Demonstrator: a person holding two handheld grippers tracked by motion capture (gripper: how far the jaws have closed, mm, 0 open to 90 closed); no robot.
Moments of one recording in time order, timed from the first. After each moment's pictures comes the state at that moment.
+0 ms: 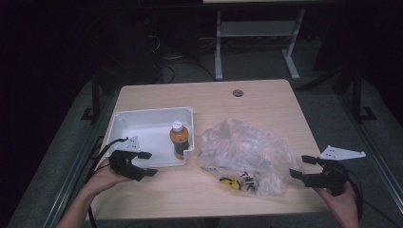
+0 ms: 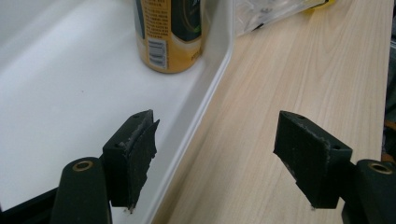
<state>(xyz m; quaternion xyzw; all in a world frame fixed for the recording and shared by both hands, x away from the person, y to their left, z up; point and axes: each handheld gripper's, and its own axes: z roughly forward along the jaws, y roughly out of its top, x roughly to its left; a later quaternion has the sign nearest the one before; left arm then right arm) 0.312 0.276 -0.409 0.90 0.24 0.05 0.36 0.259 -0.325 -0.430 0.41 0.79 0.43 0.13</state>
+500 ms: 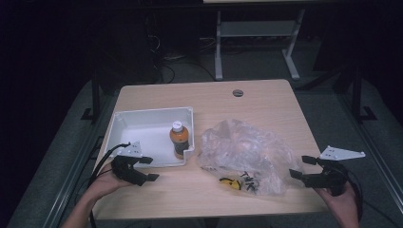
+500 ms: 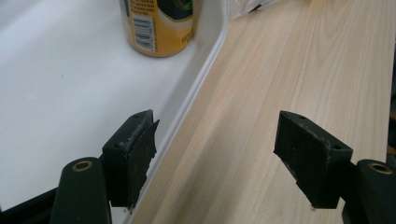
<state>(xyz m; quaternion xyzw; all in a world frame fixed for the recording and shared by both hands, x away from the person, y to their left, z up) 0.305 0.274 -0.424 0.90 0.24 0.04 0.36 0.259 -0.325 -0.431 0.41 0.79 0.43 0.13</state>
